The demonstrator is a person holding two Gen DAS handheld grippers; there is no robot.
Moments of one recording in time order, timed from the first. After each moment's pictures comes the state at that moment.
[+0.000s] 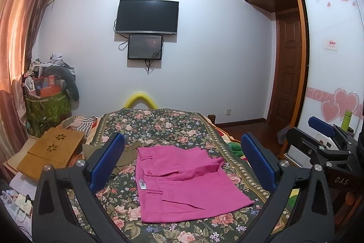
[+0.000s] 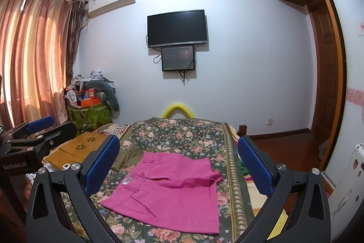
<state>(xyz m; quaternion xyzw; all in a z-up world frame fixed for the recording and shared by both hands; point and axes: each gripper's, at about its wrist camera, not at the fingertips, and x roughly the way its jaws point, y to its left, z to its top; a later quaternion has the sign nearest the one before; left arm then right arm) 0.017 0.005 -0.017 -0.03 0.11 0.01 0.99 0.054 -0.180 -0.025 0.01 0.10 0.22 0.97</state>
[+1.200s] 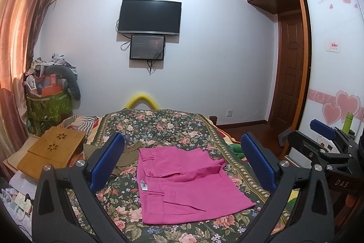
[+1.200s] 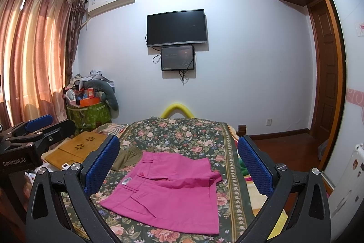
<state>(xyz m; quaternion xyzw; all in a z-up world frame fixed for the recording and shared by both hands) 0.021 0.008 -0.016 -0.04 0.11 0.02 0.99 0.057 -0.179 -0.026 0.01 0.10 0.22 0.97</state>
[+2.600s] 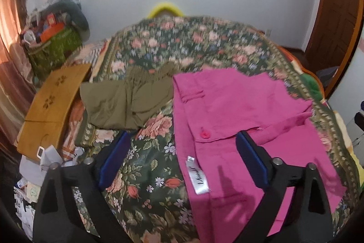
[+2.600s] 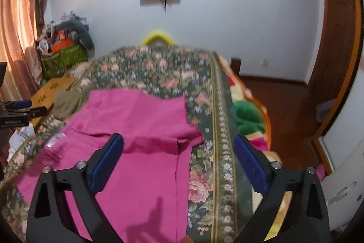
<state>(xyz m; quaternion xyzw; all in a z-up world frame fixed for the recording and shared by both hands) 0.275 0.130 -0.196 -0.03 0.41 0.08 0.91 0.233 -0.181 -0.139 -0.04 0.33 0.19 0.92</state>
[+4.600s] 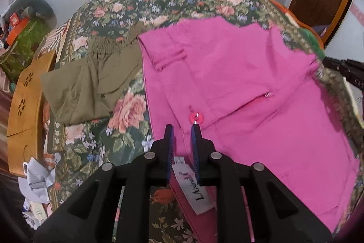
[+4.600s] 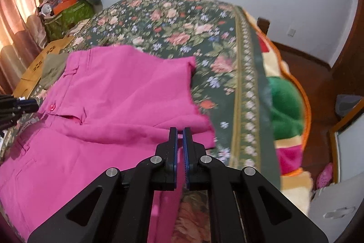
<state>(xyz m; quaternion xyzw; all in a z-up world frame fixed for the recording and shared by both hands) 0.332 0.129 -0.253 0.01 0.51 0.00 0.86 0.330 -0.171 -0.184 -0.10 0.45 0.24 0.86</state>
